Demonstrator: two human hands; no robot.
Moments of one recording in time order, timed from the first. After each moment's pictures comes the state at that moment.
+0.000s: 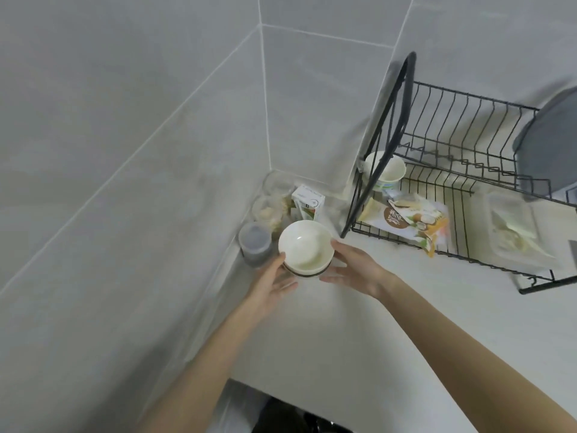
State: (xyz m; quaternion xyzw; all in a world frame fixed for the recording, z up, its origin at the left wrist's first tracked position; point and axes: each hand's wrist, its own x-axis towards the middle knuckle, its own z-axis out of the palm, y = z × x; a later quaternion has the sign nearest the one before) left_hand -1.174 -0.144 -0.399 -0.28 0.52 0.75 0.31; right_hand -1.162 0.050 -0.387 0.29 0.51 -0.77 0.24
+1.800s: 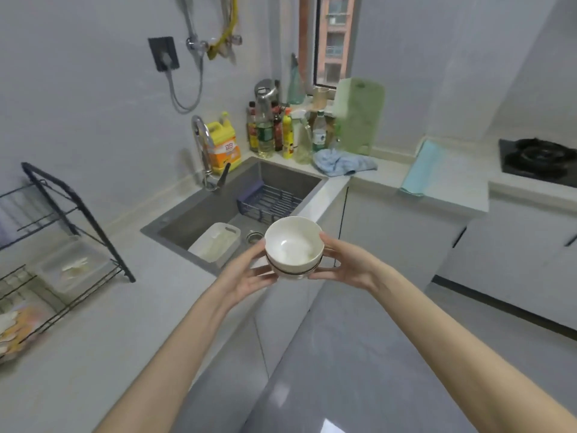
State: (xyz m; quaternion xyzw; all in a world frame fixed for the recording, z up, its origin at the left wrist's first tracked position) left_hand -0.742 0.214 -0.261 0.26 0.54 0.43 0.68; right_hand -0.521 0.234 -0.250 0.48 0.30 -0.75 -0.36
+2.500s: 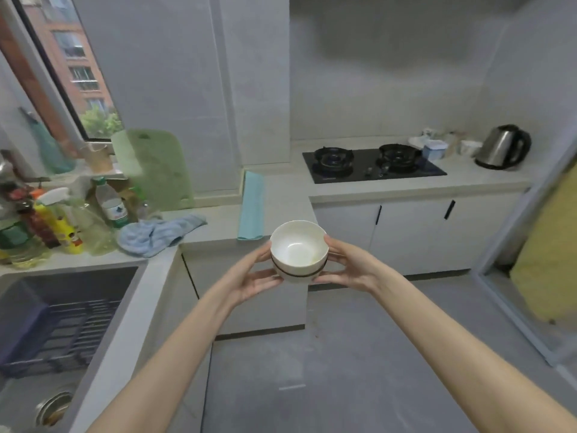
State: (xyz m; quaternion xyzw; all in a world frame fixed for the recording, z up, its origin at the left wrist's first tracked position) left_hand -0.374 0.443 -0.237 0.39 0.39 0.16 0.82; right_hand -0.198 0.312 -0.215 0.55 0.12 -0.56 -0.61
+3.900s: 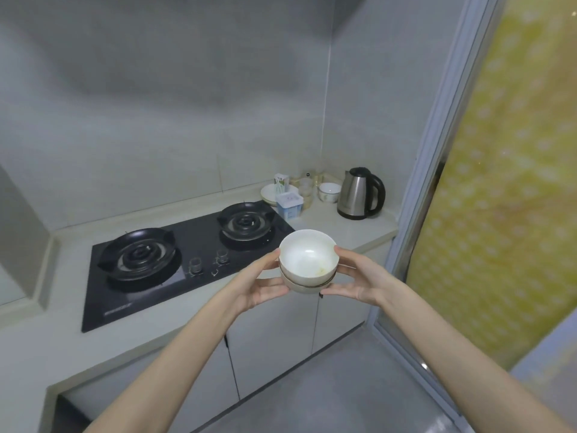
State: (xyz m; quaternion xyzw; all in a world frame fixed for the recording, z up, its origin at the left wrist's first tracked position) left_hand 0.422 0.494 -0.204 0.52 0.28 -0.03 0.81; right_hand 0.532 0.299 -0.197 0.55 -0.05 -0.41 -0.73
